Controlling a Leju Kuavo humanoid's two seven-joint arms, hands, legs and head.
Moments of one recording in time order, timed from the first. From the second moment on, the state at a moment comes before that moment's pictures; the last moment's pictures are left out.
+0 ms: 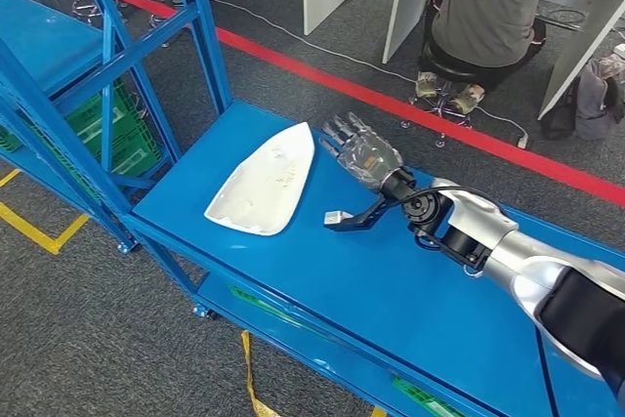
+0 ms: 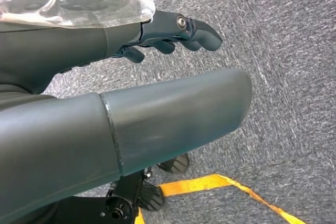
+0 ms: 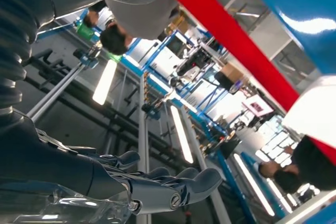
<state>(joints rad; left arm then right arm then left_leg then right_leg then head) -0.30 0.04 1.52 -0.14 -1.09 0.22 -0.24 -0.79 -0.46 1.02 -1.11 1.52 -0.14 0.20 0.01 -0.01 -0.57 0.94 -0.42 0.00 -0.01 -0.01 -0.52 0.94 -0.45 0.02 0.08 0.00</state>
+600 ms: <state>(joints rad) -0.30 0.04 1.52 -0.14 -1.11 0.23 -0.24 -0.79 -0.37 1.00 -0.99 1.48 -0.21 0.16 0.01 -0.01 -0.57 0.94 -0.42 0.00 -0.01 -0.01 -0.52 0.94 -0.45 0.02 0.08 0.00</state>
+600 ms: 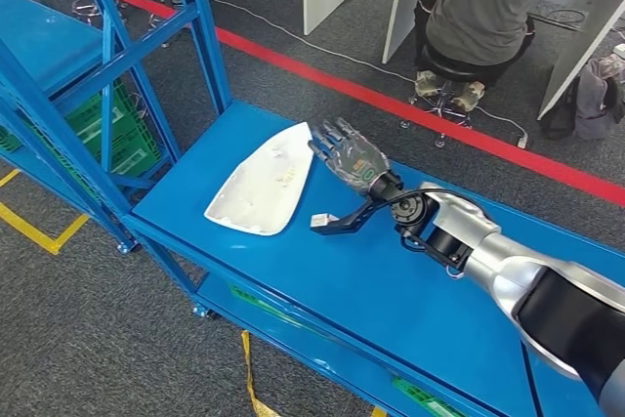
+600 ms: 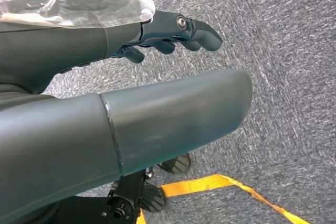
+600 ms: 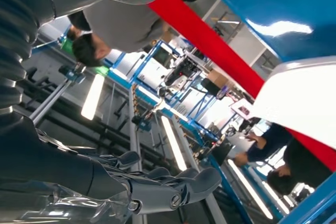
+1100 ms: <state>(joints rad) -0.31 0.03 1.52 -0.14 -1.13 0.23 -0.23 -0.81 -0.27 1.00 -0.84 1.45 -0.28 0.15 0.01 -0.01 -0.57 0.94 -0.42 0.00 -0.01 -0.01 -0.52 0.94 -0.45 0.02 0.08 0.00</state>
